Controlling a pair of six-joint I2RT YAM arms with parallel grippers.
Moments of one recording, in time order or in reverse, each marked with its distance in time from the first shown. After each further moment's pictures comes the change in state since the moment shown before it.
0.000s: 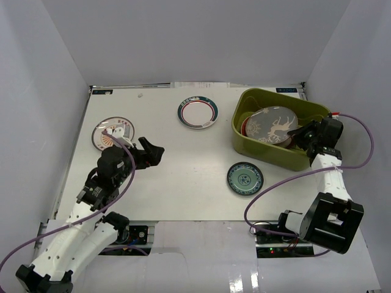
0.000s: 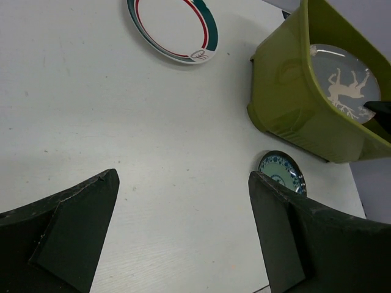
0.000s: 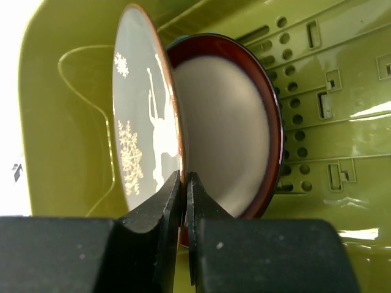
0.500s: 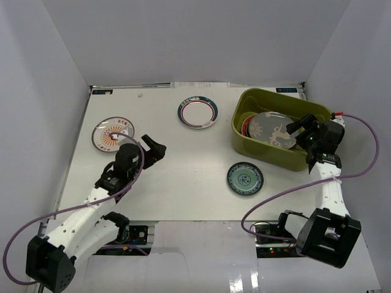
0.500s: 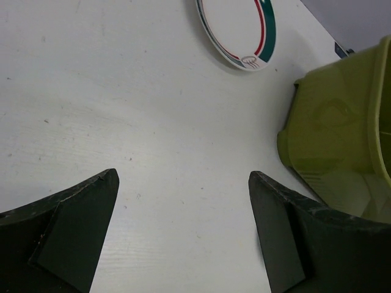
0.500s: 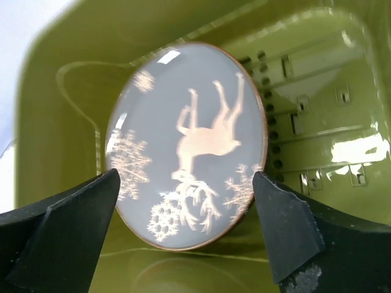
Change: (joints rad) left arm 0.001 0.189 -0.135 0.182 -0.120 -0.259; right arm 0.011 -0.099 -0.050 0.021 0.099 -0.074
